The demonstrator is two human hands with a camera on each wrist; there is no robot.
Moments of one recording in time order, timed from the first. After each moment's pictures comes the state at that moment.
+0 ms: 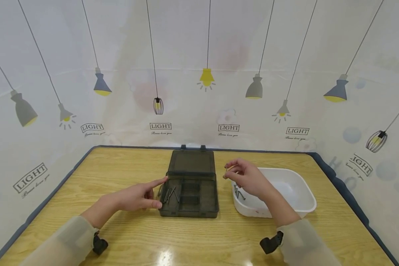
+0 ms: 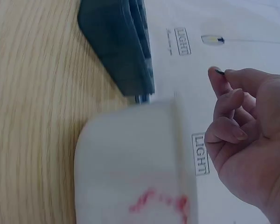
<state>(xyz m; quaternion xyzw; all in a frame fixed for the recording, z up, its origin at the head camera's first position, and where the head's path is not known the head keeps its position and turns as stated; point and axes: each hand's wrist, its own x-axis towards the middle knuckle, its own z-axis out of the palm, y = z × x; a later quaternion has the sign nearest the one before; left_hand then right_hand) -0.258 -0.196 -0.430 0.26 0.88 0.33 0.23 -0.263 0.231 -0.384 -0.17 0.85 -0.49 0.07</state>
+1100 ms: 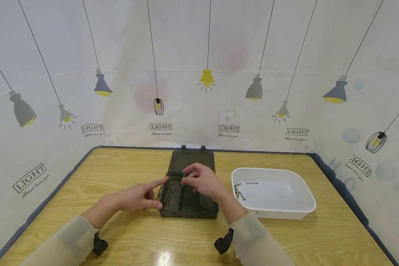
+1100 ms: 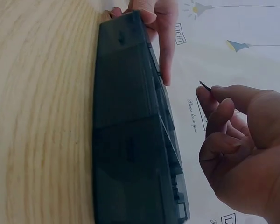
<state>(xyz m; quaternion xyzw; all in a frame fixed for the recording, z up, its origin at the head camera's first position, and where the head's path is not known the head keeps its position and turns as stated) -0.260 -0.196 -0.433 0.25 0.88 0.33 0.23 -0.273 0.103 -0.405 -0.15 0.83 -0.53 0.12</state>
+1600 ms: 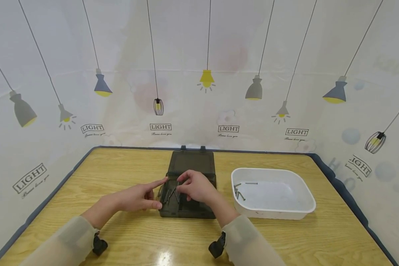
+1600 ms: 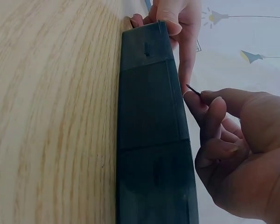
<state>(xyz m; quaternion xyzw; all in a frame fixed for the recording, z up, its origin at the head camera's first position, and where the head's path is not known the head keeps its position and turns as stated) -0.260 -0.196 -0.432 0.26 0.88 0.33 0.23 -0.267 0.083 -0.417 -0.15 0.85 -0.49 0.14</state>
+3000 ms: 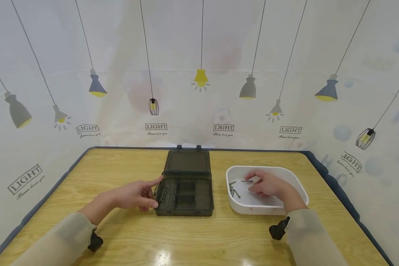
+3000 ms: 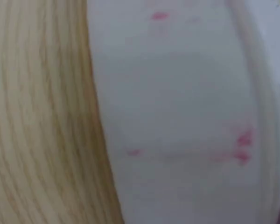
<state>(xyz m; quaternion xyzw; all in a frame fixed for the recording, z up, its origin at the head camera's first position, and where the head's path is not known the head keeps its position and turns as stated) -0.265 -0.191 -0.427 0.28 0.85 0.36 0.25 -0.284 0.321 -0.416 -0.06 0.90 -0.38 0.21</state>
